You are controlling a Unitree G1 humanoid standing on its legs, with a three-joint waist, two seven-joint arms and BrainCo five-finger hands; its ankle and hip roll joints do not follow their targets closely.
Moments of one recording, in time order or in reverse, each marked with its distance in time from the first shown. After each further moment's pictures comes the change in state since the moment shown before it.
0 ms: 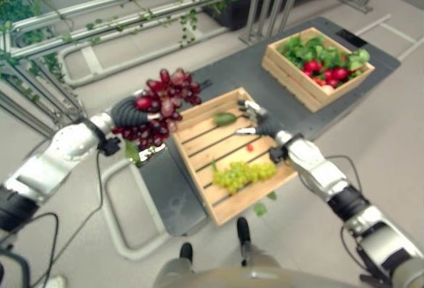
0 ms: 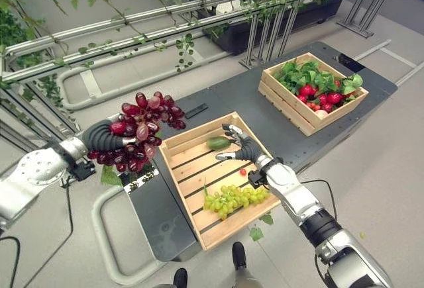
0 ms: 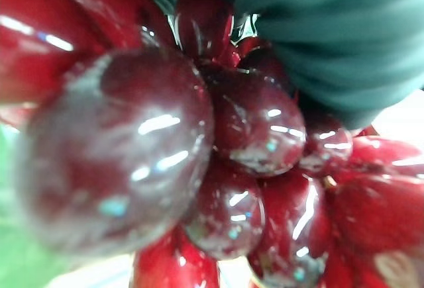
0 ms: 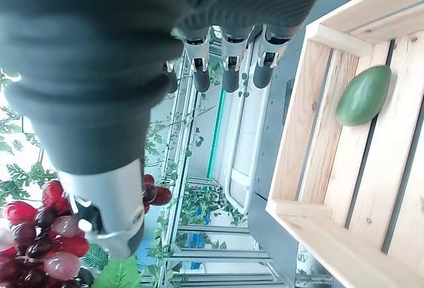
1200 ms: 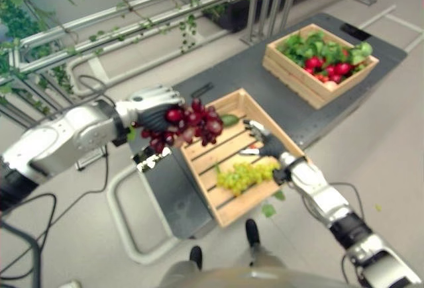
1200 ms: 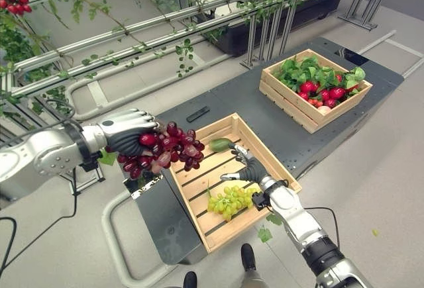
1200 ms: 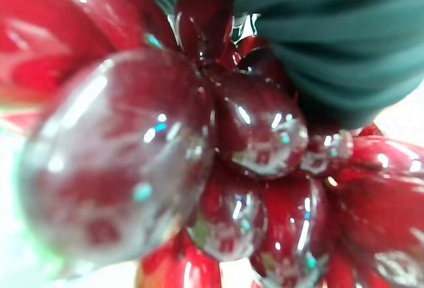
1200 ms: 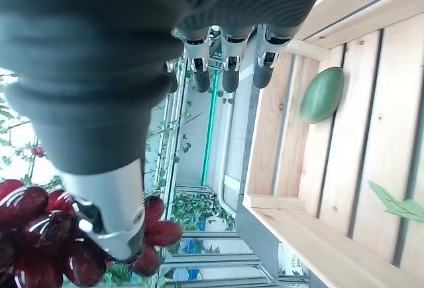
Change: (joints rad) left arm -0.271 0.078 -0.217 -0.165 0.511 -0.125 -0.067; right arm 0.135 0.062 -0.037 -0.042 -0.154 -0.025 0.009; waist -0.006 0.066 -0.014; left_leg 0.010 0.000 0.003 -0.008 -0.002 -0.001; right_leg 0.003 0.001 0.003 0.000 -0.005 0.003
